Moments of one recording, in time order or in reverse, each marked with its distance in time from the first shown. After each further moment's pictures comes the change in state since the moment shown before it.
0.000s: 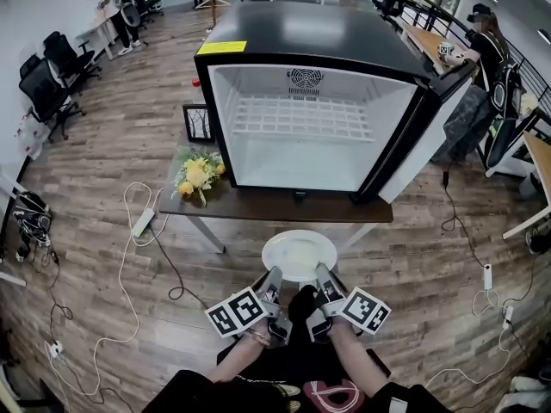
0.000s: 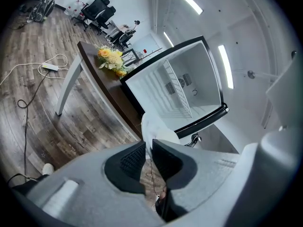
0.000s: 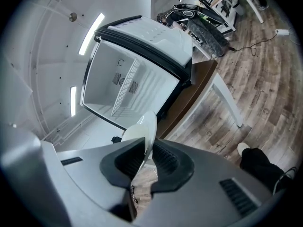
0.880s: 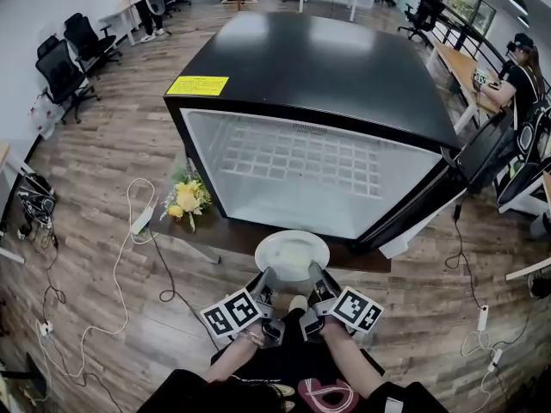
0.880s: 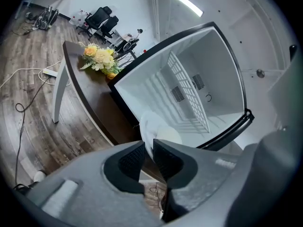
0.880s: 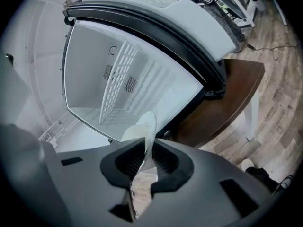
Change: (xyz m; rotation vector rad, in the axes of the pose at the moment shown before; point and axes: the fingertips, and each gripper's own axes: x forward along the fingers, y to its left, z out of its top) left arm 0.111 -0.013 0.062 -0.007 -0.110 0.091; right arm 0.114 -0.007 0.095 -0.071 0.136 0.037
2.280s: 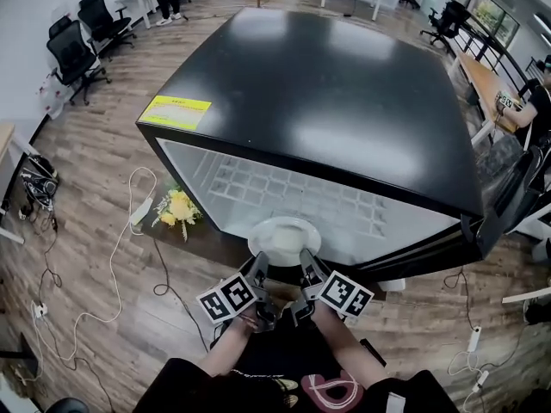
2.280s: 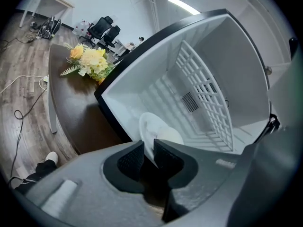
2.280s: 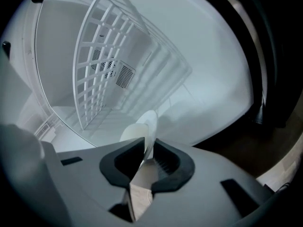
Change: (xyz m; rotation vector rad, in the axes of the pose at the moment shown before) left arm 0.084 0.005 0.058 0.006 -0.104 0.076; right arm 0.095 -0.007 0.056 -0.085 0.102 -0.005
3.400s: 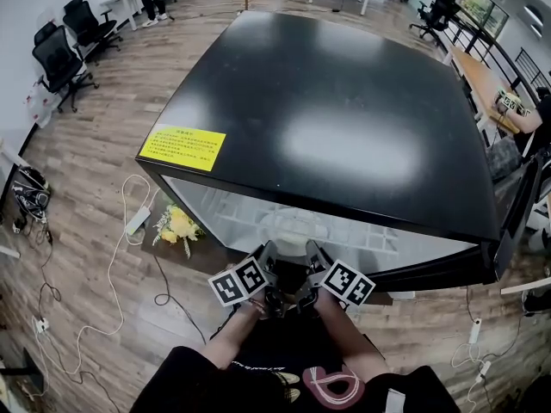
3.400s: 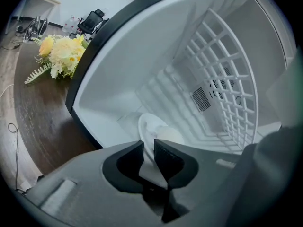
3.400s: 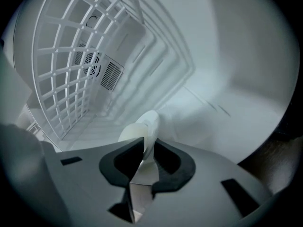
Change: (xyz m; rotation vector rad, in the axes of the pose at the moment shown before) left arm 0.066 0.012 0.034 0.066 0.095 -0.006; right arm 0.055 -0.015 0.025 0.018 -0.072 -0.106
